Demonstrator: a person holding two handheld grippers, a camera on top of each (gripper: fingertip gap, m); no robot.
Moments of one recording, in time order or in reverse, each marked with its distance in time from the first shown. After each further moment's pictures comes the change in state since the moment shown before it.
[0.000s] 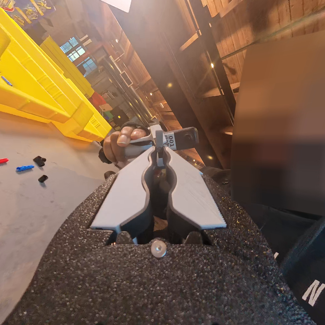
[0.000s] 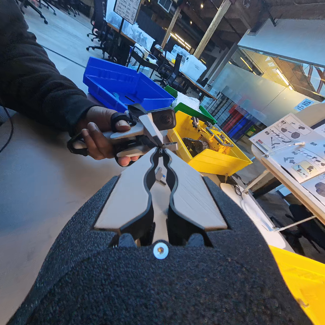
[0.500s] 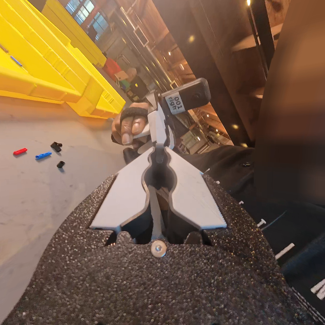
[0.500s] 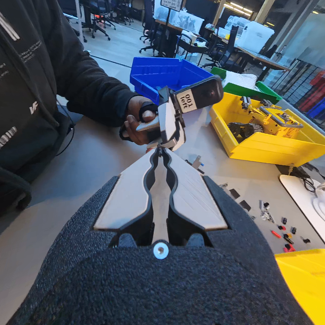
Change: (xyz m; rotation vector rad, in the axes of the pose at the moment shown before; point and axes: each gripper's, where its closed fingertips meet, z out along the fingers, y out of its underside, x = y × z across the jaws) left arm -0.009 0.018 0.003 -0.189 -0.117 0.081; right arm -0.023 0.012 -0.014 -0.054 -0.299 0.215
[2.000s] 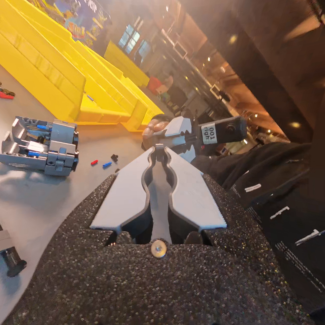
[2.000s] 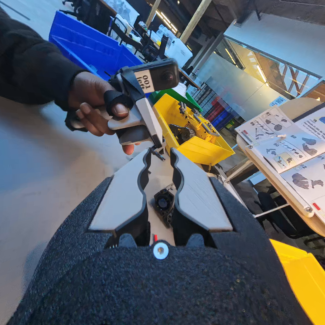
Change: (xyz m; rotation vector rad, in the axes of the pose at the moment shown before) left arm -0.033 -0.025 -0.025 0.019 -0.235 0.177; right arm 0.047 0.009 0.018 -0.032 0.404 -0.300
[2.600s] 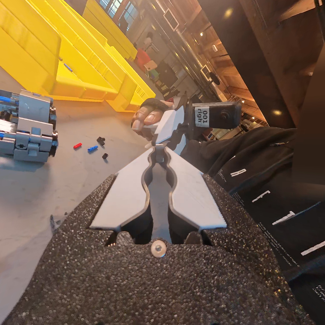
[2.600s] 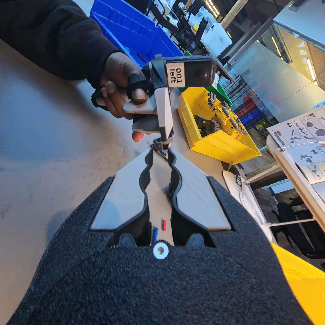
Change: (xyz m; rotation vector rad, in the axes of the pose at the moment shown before) left arm 0.005 0.021 0.006 -0.107 0.072 -0.073; right arm -0.025 0.016 -0.010 -0.062 -0.186 -0.058
